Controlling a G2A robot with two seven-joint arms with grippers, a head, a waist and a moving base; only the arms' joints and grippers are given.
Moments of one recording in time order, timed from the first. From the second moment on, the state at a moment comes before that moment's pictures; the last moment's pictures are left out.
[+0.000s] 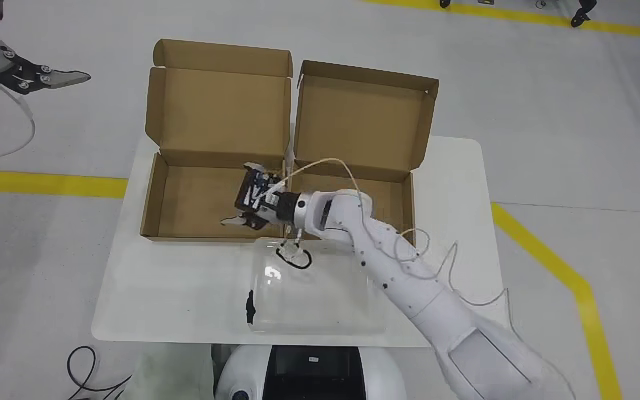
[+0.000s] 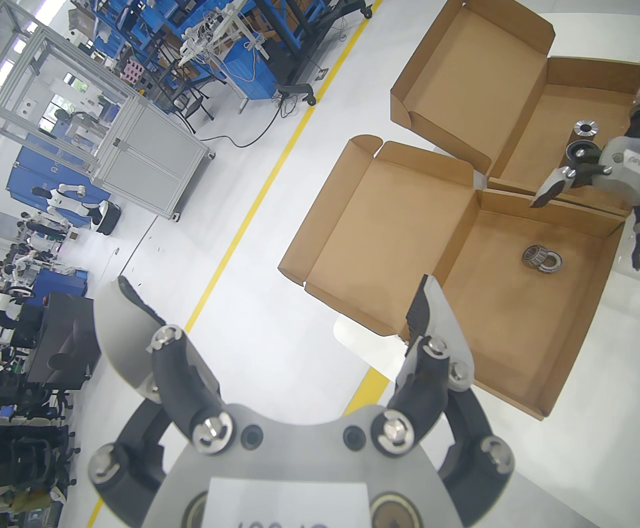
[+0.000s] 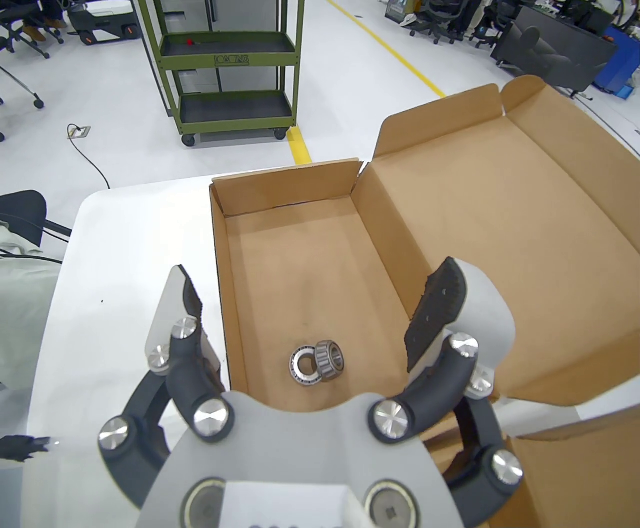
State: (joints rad) left arm 0.47 -0.15 -1.01 -1.52 0.83 -0.88 -0.12; right arm -0.82 -1.60 0.76 -1.16 -1.36 -0.60 0.04
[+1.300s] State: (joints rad) left arm 0.47 -0.15 -1.01 -1.52 0.83 -0.88 -0.12; right arm -1.72 -1.38 1.44 -2.05 -1.58 -0.48 0.00
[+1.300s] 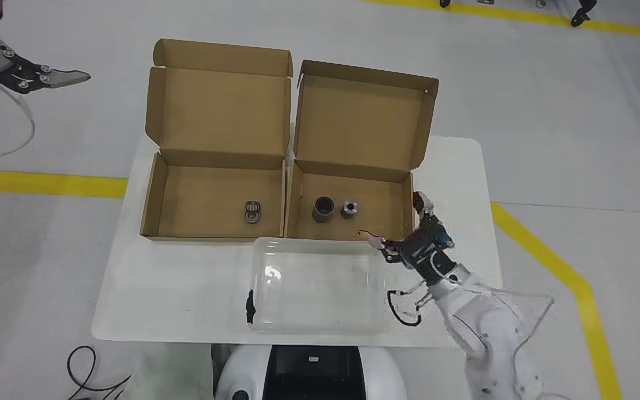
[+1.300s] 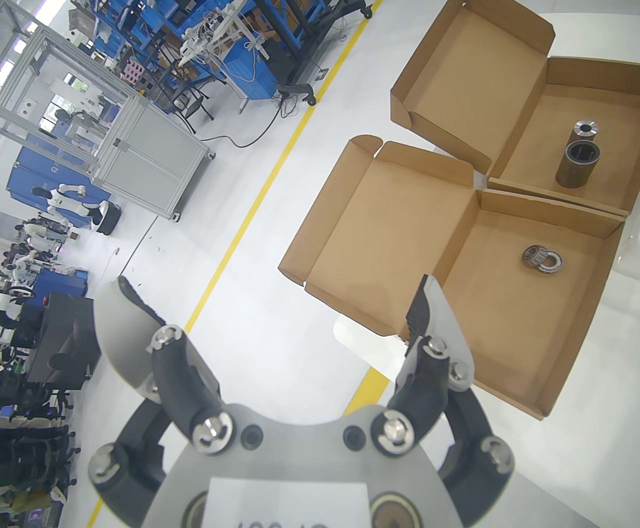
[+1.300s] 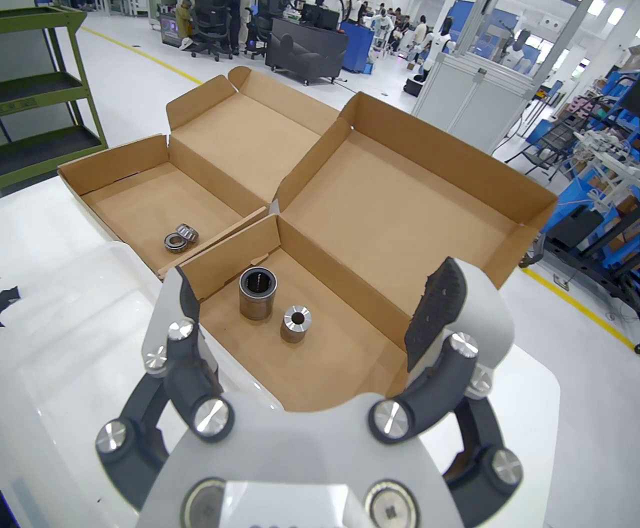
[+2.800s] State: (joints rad) left arm 0.47 -0.15 -1.01 -1.52 0.83 -0.88 -0.12; right arm -2.19 -1.35 1.70 -2.33 -1.51 -0.32 -0.24
